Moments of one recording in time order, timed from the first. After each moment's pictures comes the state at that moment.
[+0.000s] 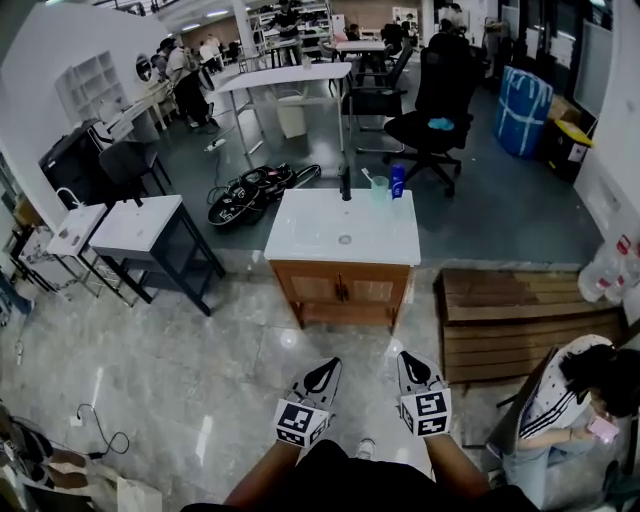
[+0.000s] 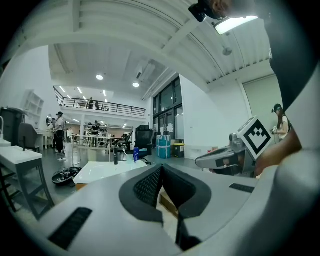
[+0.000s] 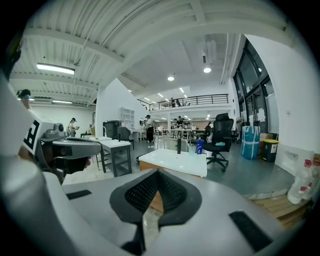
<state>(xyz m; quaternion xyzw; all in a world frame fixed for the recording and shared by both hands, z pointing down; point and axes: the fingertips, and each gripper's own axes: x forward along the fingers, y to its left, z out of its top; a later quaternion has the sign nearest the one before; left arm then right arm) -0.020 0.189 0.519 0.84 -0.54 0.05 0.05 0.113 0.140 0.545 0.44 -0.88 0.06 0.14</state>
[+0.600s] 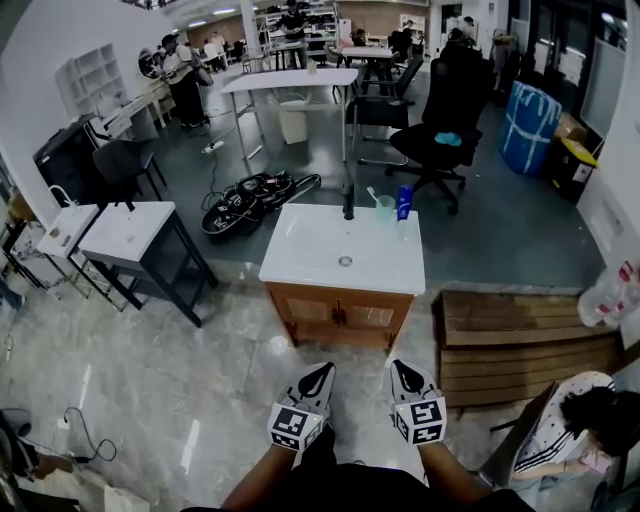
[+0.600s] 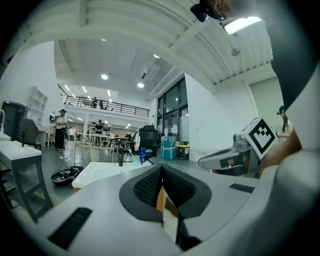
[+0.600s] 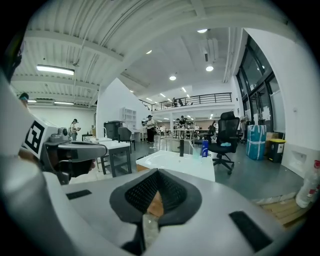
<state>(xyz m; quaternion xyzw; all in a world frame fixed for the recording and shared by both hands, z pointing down) -0.057 0.100 0.529 0.83 -0.55 0.04 0.06 0.075 0.057 0.553 0.43 -0.89 0.07 0.14</state>
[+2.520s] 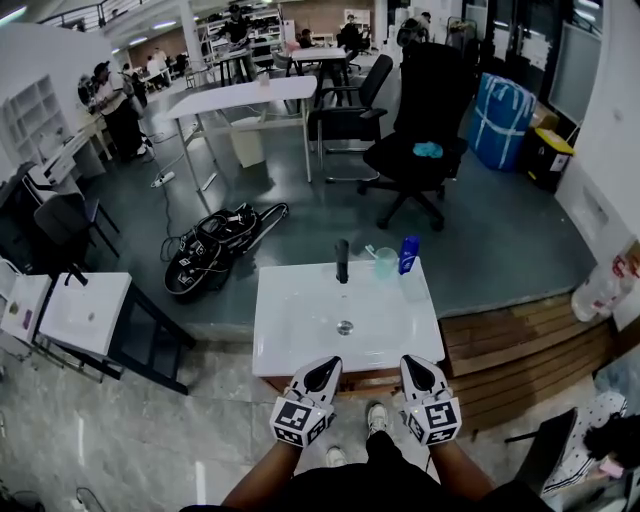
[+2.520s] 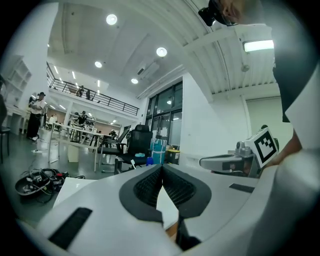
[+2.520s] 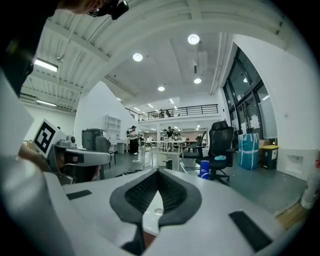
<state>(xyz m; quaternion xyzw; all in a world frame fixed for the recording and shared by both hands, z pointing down) -0.155 -0.201 0.508 0.89 -0.45 0.01 0.09 -0.014 -0.210 0.514 0.51 -0.86 0.04 0.07</state>
